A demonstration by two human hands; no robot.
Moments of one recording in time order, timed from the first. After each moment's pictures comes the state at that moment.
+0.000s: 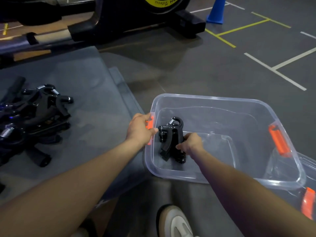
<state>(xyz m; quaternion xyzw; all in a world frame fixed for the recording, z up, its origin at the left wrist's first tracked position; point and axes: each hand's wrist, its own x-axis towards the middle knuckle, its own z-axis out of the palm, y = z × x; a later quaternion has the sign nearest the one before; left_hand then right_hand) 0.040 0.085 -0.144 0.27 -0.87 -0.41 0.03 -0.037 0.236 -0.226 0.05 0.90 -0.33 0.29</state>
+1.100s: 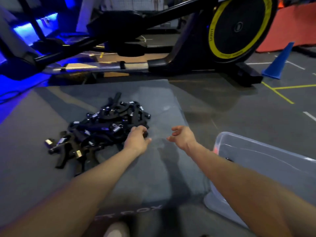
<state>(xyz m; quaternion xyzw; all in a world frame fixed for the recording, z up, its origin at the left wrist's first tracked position) 0.188 -0.074 -0.079 0.41 -0.83 -0.36 0.09 0.061 0.026 -0.087 -0.18 0.83 -0.44 0.29</state>
